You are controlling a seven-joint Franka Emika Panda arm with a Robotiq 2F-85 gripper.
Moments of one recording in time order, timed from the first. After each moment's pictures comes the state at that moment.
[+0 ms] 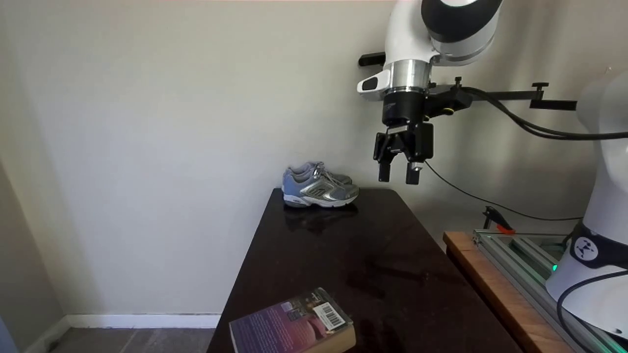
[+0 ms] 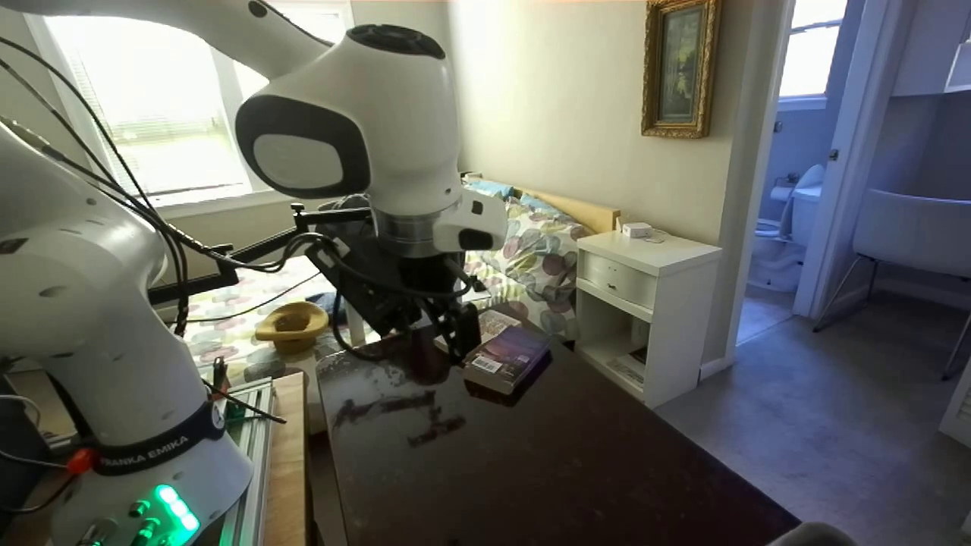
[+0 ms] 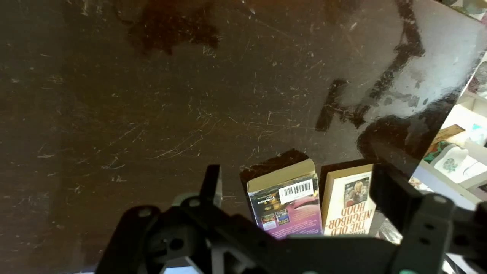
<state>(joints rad) 0.03 -0.47 -0.49 -2.75 0.11 2.27 -0.80</state>
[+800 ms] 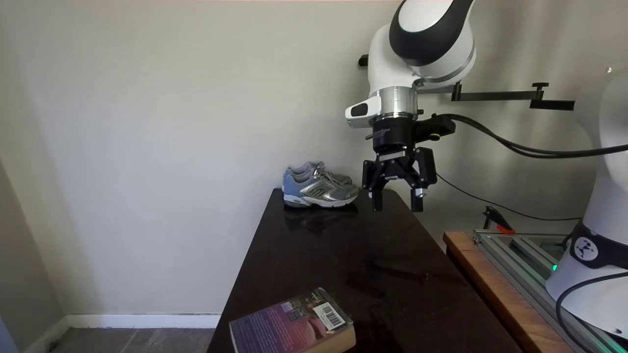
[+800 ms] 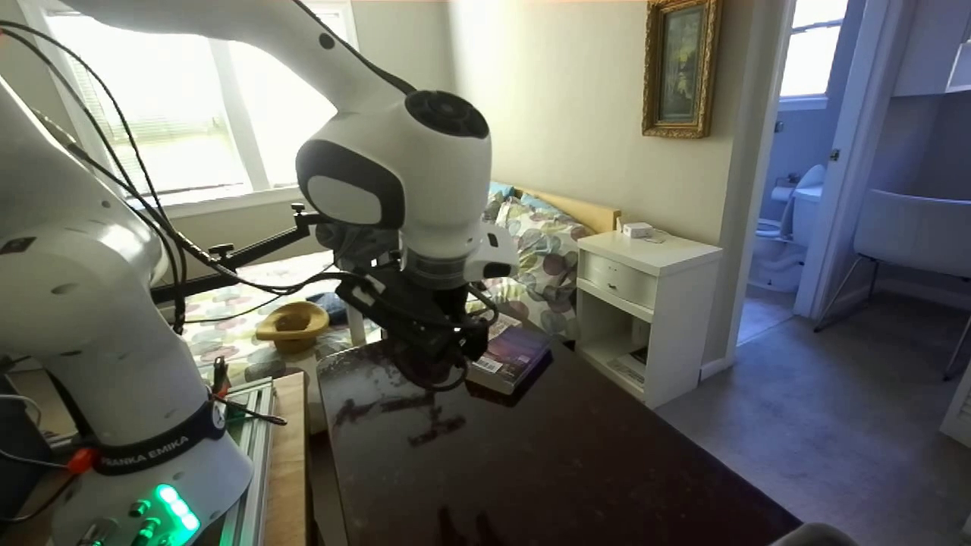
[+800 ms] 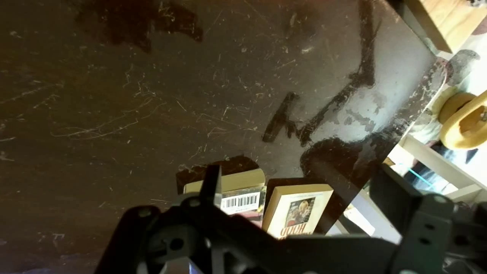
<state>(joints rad) 0.08 -0.28 -0.45 -2.71 0.36 2.25 -1.18</state>
